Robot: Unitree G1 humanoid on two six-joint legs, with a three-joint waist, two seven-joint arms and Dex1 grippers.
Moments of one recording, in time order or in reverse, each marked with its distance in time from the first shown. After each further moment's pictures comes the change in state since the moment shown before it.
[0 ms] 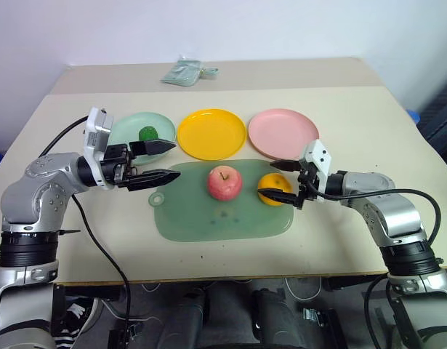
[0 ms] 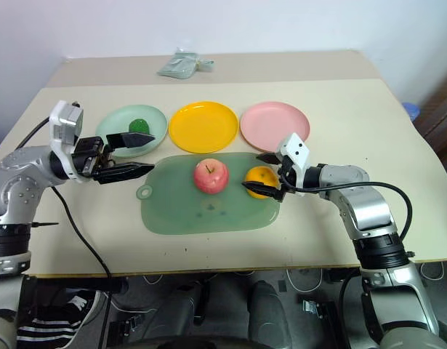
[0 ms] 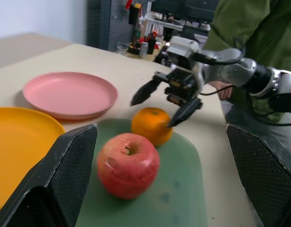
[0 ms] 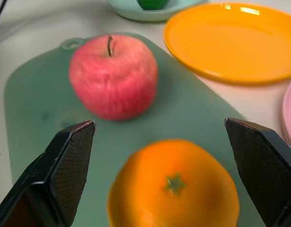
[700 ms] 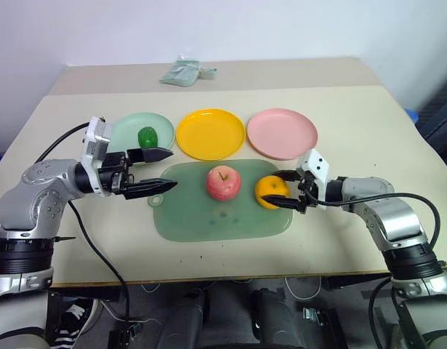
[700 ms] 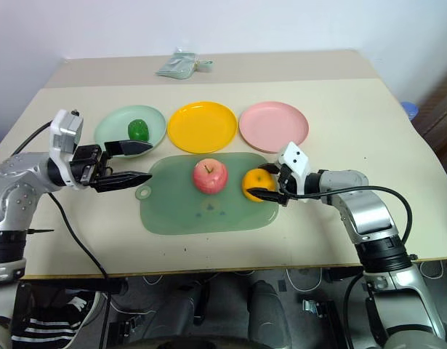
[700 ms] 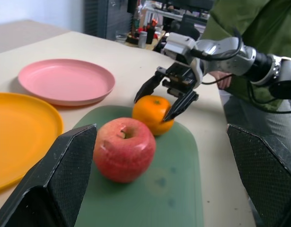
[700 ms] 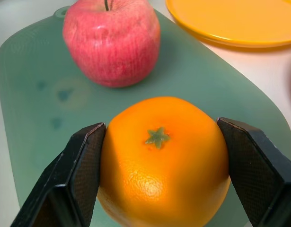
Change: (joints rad) left arm 0.043 -0.002 -0.002 0.017 0.031 -0.073 -0.007; right arm 0.015 0.005 0.003 0.005 -0.014 0.022 -0.006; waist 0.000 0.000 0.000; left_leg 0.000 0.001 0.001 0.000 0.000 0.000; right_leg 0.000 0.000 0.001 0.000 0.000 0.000
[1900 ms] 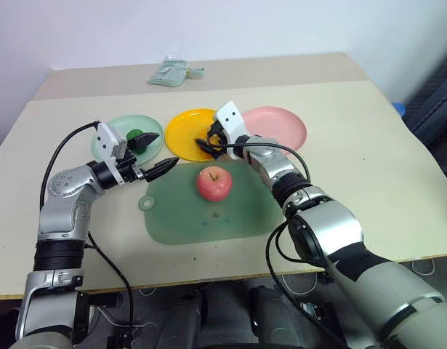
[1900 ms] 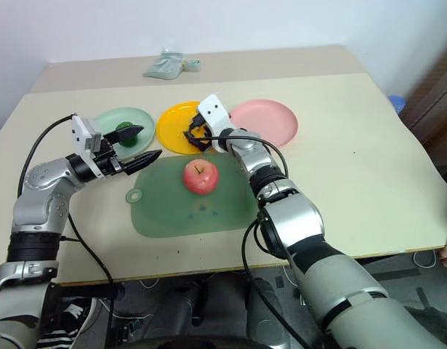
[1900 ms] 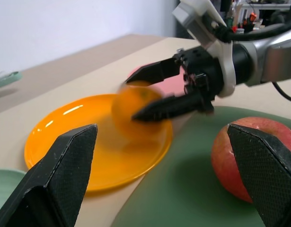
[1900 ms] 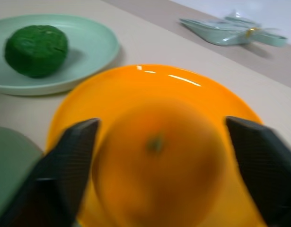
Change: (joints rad) left arm -0.004 -0.173 -0.004 0.186 0.256 -0.403 0.329; right arm -0.768 0.619 0.000 1.284 -0.388 -0.651 -0.493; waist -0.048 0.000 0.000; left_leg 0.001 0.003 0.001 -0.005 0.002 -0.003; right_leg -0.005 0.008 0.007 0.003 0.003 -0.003
